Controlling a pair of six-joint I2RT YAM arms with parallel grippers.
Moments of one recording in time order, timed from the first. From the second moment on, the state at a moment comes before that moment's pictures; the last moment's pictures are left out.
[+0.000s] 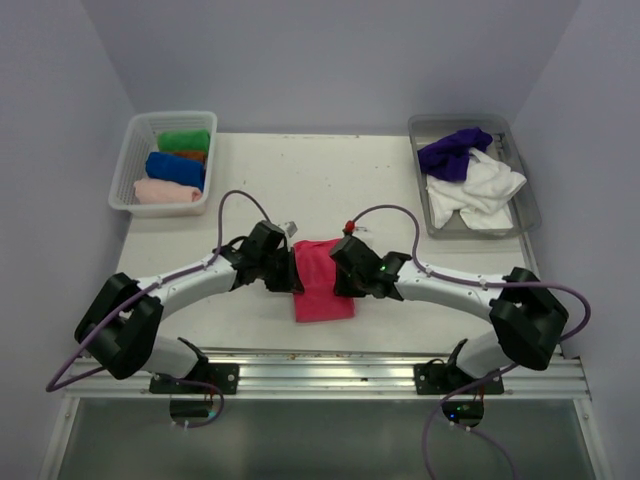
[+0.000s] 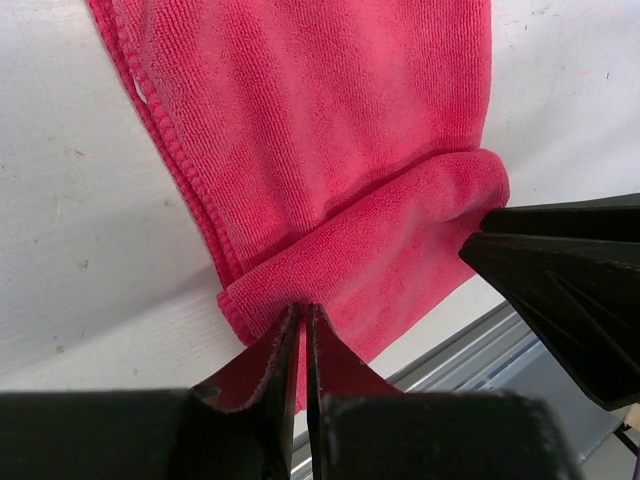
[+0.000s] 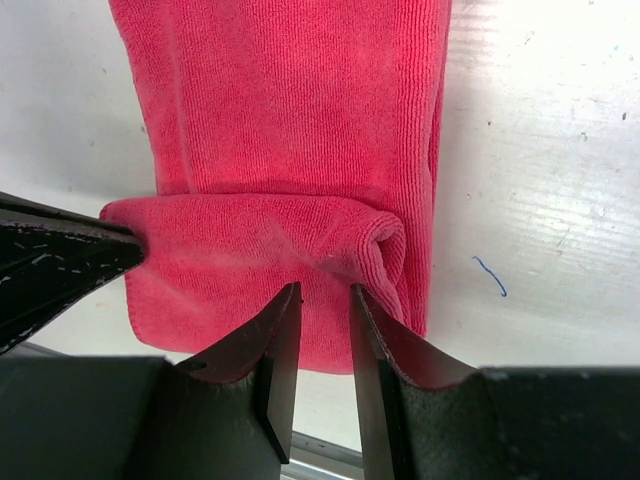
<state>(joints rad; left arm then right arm) -0.63 1.41 0.73 -0.29 0.27 -0.67 0.94 1.47 0.88 -0.41 0.21 0.88</state>
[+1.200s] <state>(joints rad) -0.52 1.66 1.13 -0.40 0.19 -0.46 1.13 1.57 0.97 -0.35 0.30 0.91</state>
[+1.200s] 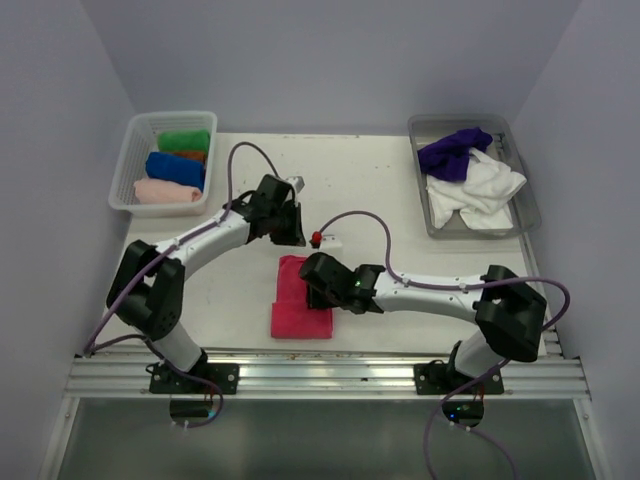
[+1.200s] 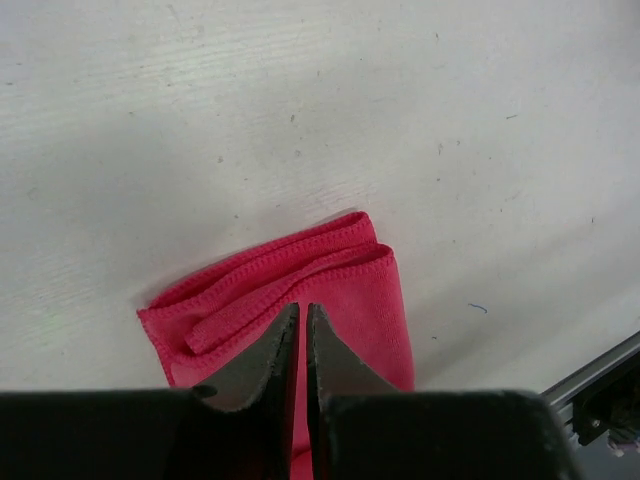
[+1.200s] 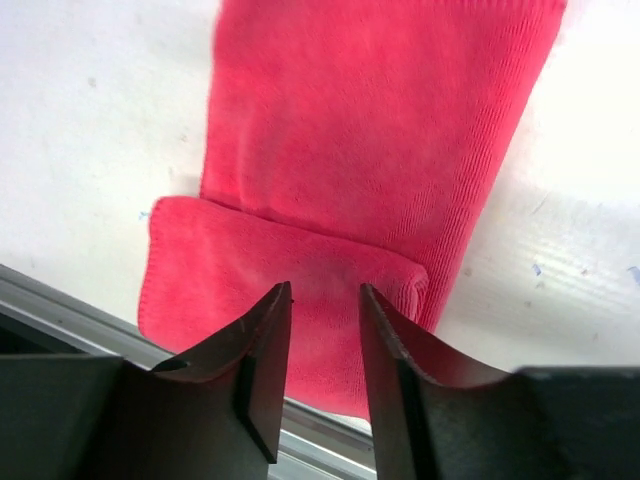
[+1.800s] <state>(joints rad) -0.61 1.36 0.77 -0.46 0.27 -0.57 1.02 1.50 0.99 -0.43 0.34 0.66</state>
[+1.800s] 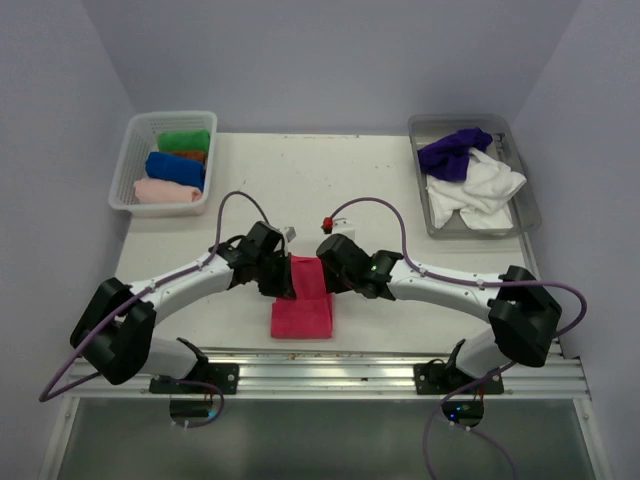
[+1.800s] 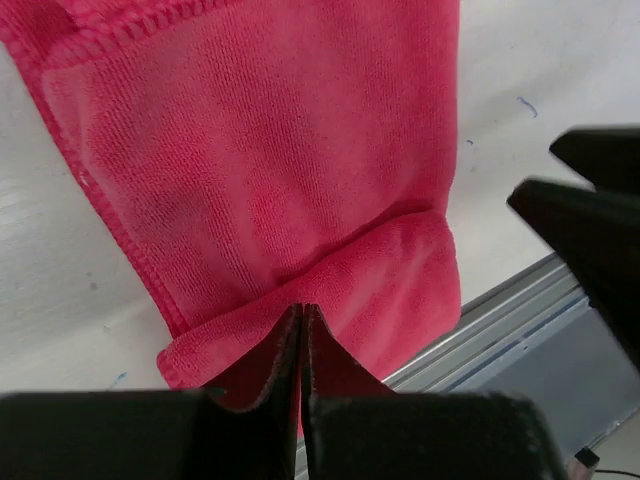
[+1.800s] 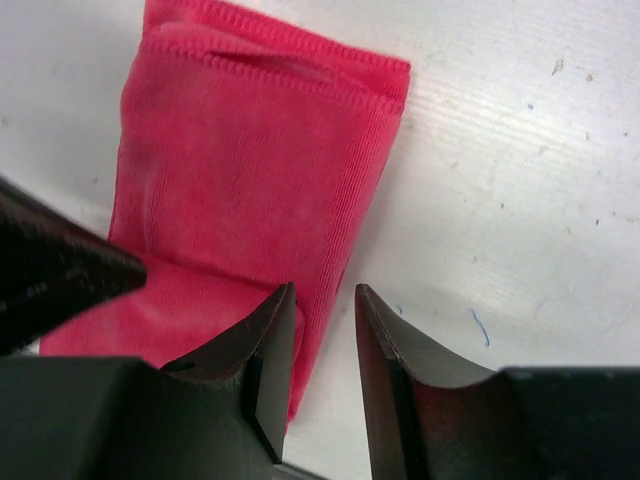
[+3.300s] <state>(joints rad) -0.40 1.40 0.89 -0.60 0.11 -0.55 1.19 1.80 1.08 -0.35 0.46 0.13</state>
